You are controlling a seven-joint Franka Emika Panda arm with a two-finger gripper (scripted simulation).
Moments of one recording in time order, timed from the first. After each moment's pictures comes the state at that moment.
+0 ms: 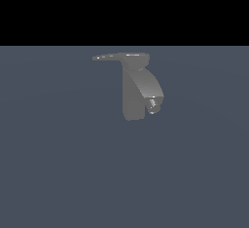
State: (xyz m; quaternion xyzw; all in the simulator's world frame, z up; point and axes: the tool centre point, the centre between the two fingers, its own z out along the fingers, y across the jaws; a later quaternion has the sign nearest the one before) arm -0.247 0.027 0.466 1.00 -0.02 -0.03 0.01
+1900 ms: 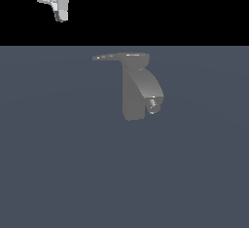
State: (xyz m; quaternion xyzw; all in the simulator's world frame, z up) arm -0.073 0.137 0.348 0.92 -0.39 -0.02 0.00
